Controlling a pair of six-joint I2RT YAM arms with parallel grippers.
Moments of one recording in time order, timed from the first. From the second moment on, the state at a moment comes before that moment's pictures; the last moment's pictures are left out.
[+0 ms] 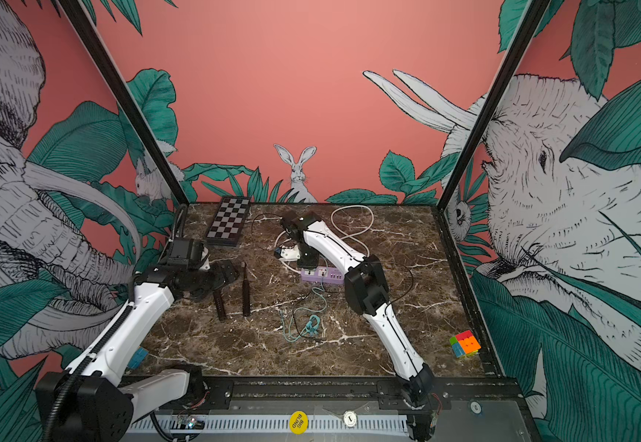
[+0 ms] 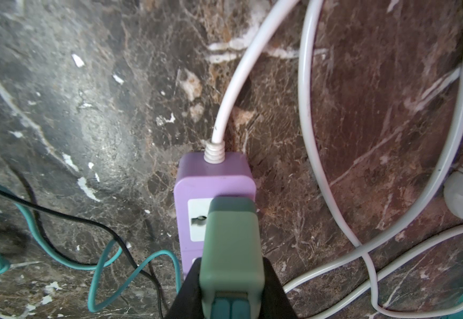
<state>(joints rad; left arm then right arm) -0.14 1.14 0.95 -0.85 0.18 -0.58 0.71 2.47 2.39 -1.40 0.09 -0.82</state>
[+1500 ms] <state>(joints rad) -0.13 1.17 0.94 -0.86 0.23 -0.58 0.72 2.42 2.27 -1.33 0.17 -0.81</state>
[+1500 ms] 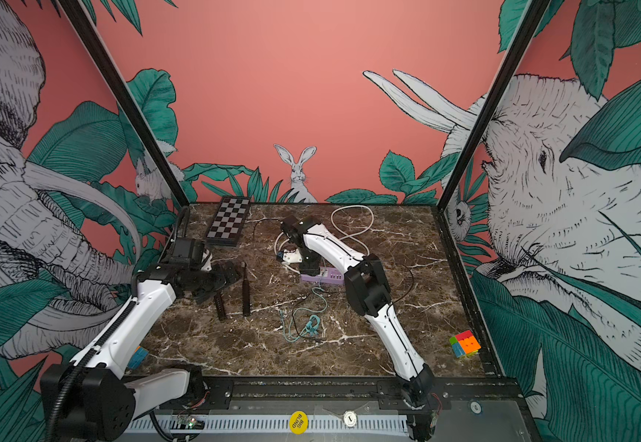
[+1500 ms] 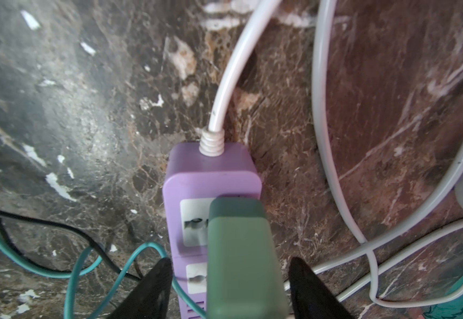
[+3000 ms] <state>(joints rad) -0.12 1.09 0.84 -0.84 0.20 -0.60 1.02 1.74 1.16 -0.45 0.01 0.53</state>
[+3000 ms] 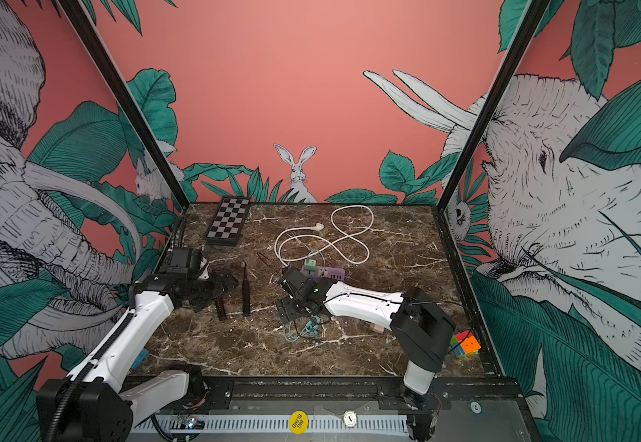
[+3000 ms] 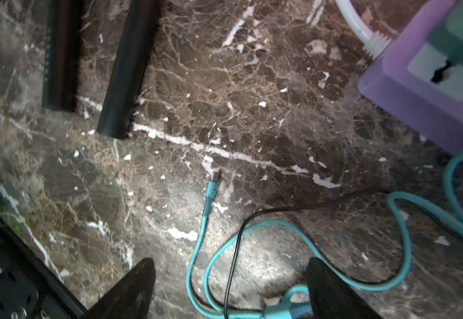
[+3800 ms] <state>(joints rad) -0.12 1.13 0.82 -0.80 0.20 -0.62 0.94 1.87 1.18 -0.34 0.06 0.79</state>
